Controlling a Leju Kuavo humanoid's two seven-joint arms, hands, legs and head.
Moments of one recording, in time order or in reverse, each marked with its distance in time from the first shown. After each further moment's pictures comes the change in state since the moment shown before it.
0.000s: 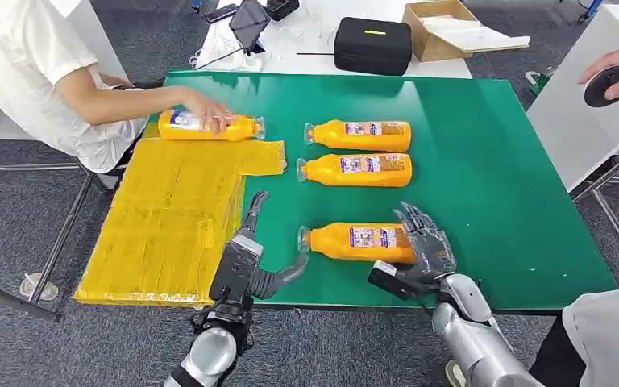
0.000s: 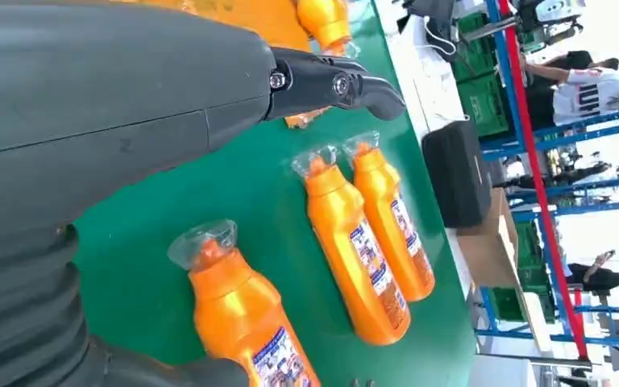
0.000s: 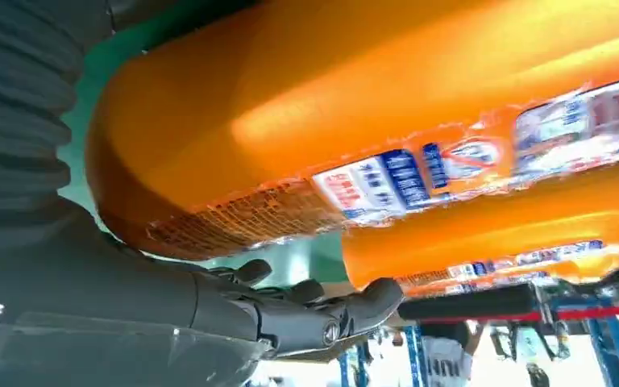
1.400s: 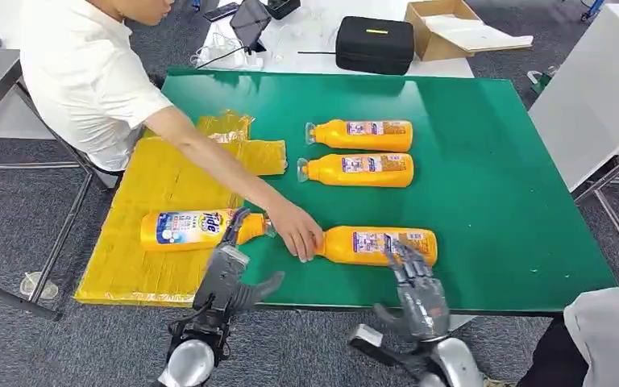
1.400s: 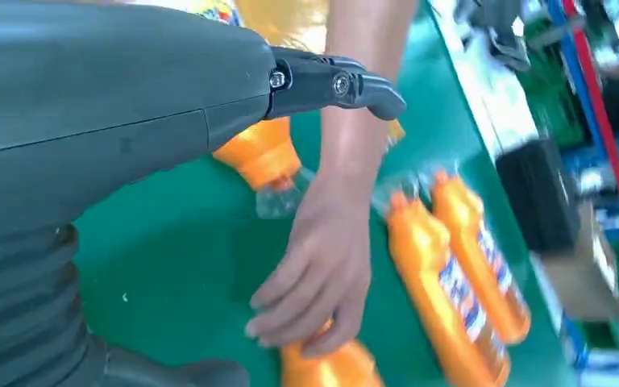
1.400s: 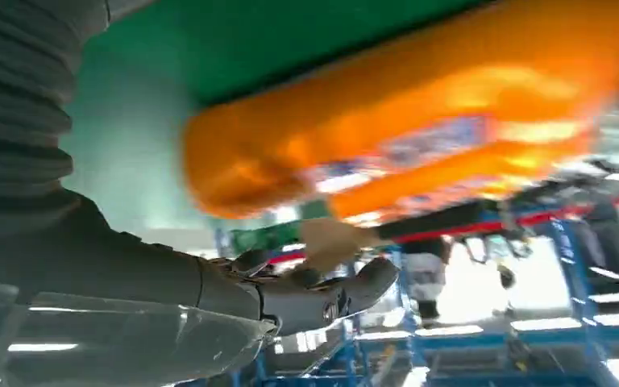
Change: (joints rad) left arm 0.097 0.042 0.116 -0.066 -0.115 -0.069 0.083; right arm 0.456 0.096 -0.090 -0.533 0.148 -0.212 0.003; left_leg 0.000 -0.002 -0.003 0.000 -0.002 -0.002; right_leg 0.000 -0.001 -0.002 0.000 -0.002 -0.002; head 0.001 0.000
